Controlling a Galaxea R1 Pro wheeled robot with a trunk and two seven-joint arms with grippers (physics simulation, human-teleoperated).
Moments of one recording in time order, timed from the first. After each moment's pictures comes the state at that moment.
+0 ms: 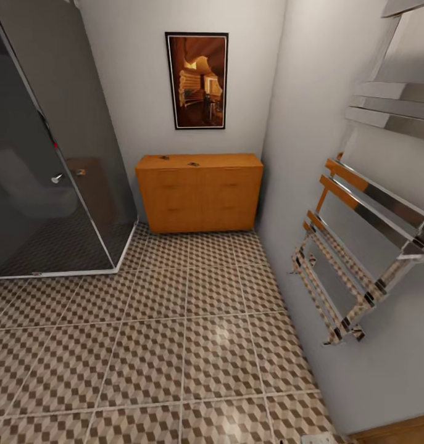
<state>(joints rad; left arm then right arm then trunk) -0.36 0.00 -0.28 0.07 0.39 -0.65 0.15 -0.36 -0.02 0.09 -0.02 0.08 -0.56 -0.10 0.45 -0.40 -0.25</state>
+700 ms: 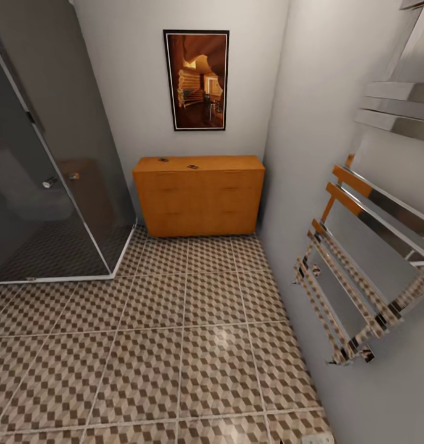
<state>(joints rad) -0.36 0.00 -0.28 0.07 0.39 -0.65 0.15 -0.36 -0.02 0.09 -0.02 0.08 -0.56 -0.10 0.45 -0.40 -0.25</state>
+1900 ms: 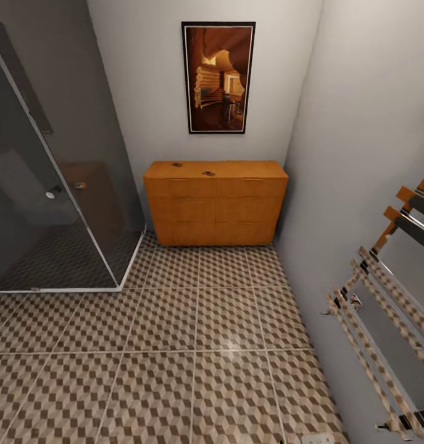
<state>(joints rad) -0.36 0.00 -0.28 0.07 0.39 -0.65 0.15 -0.36 -0.02 0.09 -0.02 0.08 -0.56 -0.10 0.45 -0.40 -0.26</state>
